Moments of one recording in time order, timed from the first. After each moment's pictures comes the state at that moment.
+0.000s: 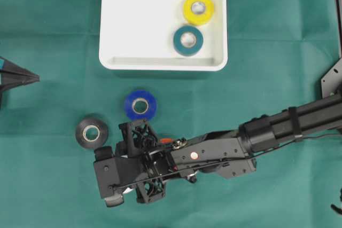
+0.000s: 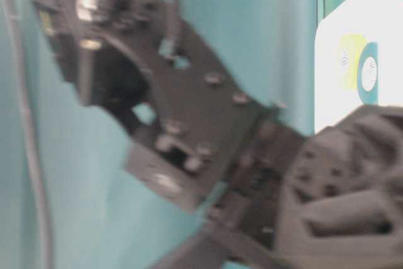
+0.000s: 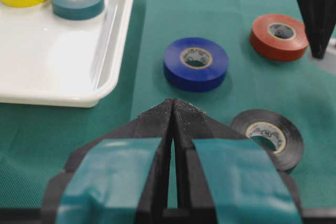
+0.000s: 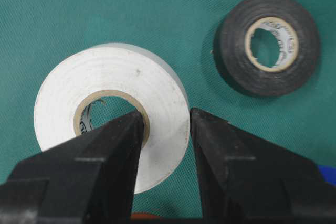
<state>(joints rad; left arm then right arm) 0.02 -1.37 1.52 -0.02 0.02 -0.02 0.30 0.45 -0.05 -0.28 0.55 0.40</state>
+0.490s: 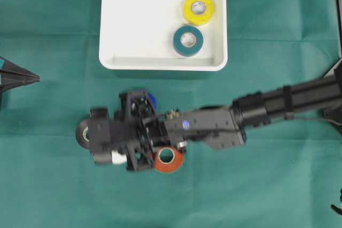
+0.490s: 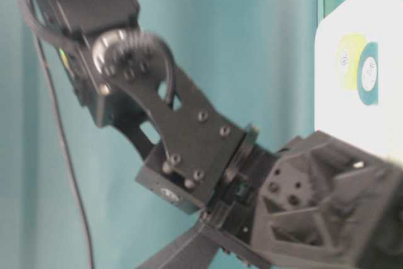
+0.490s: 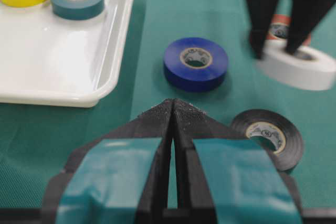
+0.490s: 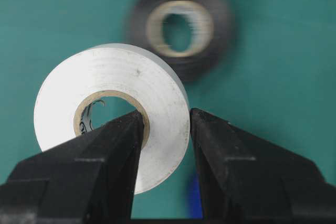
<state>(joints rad) 0.02 -1.37 1.52 -0.02 0.02 -0.02 0.18 0.45 -0.05 -0.28 0.56 0.43</state>
